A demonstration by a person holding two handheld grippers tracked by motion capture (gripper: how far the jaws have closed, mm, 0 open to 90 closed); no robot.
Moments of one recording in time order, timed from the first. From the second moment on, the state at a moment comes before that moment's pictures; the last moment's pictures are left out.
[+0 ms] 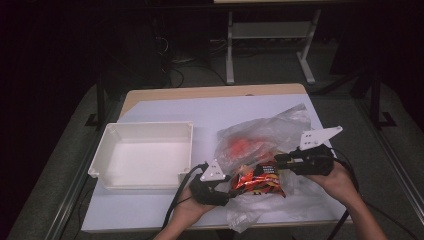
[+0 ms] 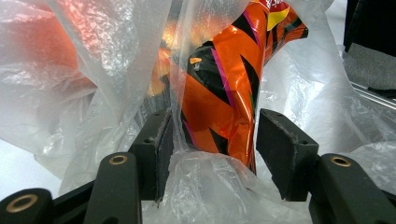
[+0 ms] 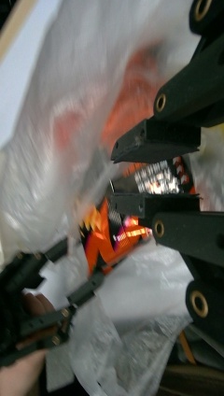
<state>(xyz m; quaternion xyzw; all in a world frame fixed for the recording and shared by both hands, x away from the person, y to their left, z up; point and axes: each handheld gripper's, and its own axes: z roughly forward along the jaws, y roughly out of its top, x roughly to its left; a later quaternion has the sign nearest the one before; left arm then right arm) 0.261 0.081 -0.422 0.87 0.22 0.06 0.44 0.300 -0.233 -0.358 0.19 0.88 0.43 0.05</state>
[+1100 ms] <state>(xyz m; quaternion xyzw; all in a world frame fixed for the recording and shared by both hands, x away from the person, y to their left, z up) 0.252 0.081 -0.403 0.85 0.19 0.05 0.49 0.390 -0.147 -0.386 0.21 0.90 0.37 0.06</state>
